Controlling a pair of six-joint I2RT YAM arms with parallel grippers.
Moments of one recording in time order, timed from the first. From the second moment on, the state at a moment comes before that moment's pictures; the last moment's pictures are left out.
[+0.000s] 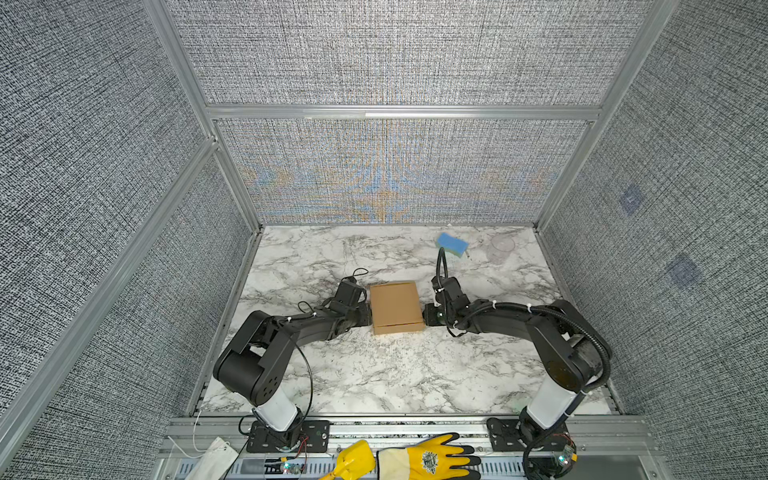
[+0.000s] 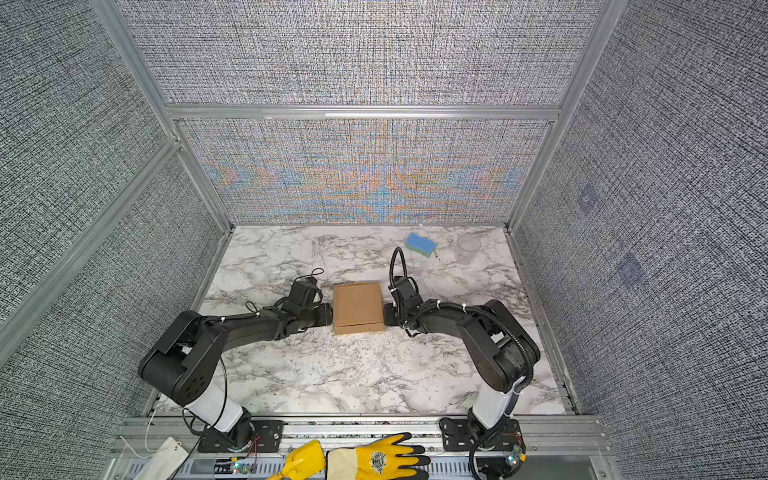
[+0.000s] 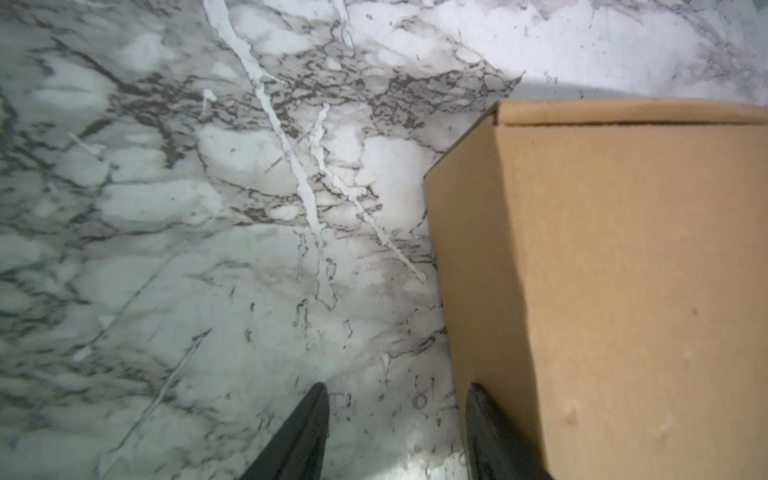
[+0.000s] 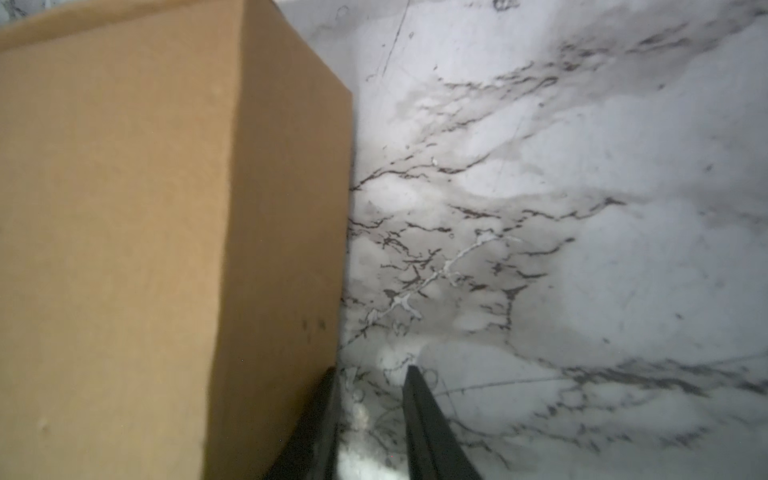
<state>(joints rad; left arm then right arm) -0.54 1.67 0.73 0.01 0.03 -0.52 0.60 1.75 0.88 -0.08 -0.02 0.48</state>
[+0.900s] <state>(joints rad) -0.51 1.58 0.75 -0.14 0.00 -0.53 0.57 1.72 0.85 -0.08 -0.01 0.58</state>
